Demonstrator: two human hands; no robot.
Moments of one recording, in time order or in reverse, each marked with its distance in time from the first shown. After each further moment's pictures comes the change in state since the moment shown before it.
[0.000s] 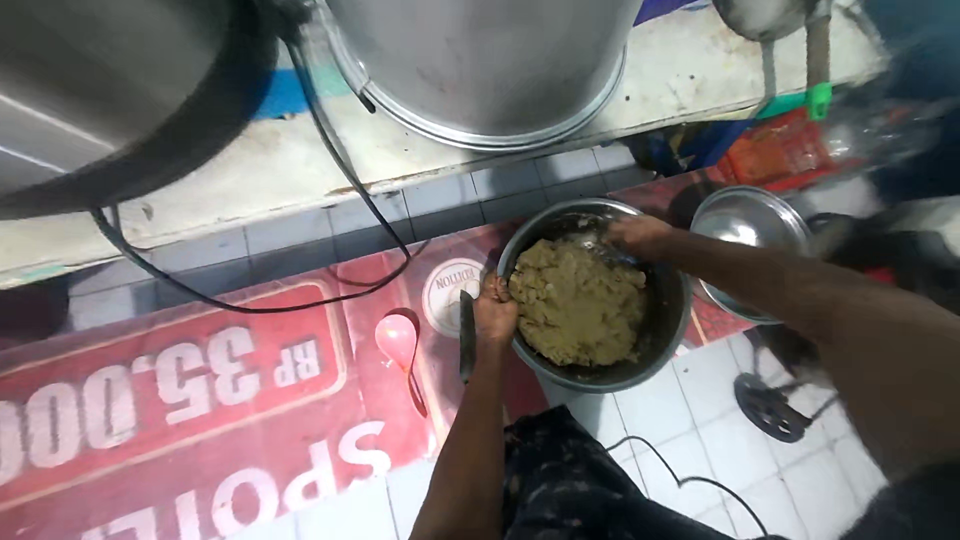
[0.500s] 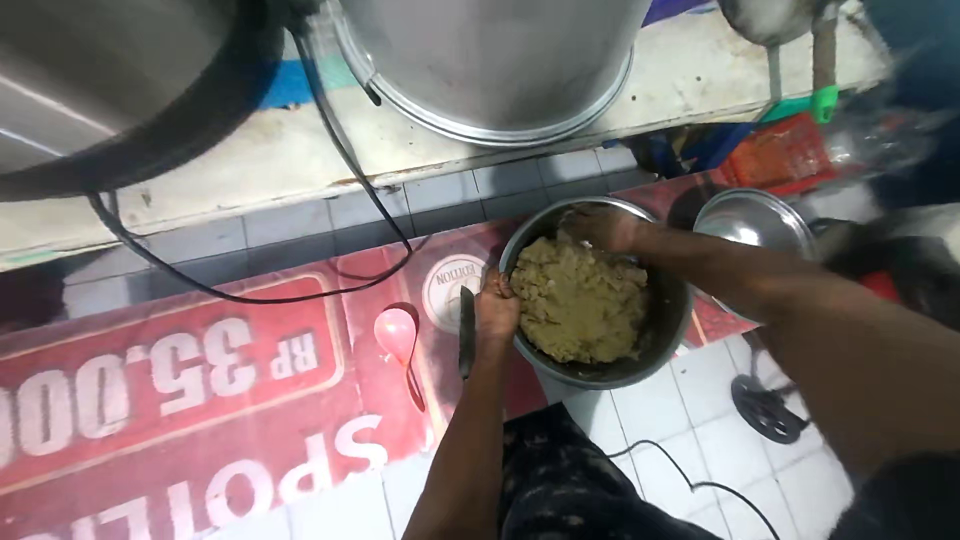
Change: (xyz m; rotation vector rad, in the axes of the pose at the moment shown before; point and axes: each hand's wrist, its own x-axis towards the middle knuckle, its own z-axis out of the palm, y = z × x) left_hand 0.000 0.003 0.000 0.099 -0.018 -0.009; right_hand 0.051 -0.023 -0.014 -0.039 -0.007 -0.143
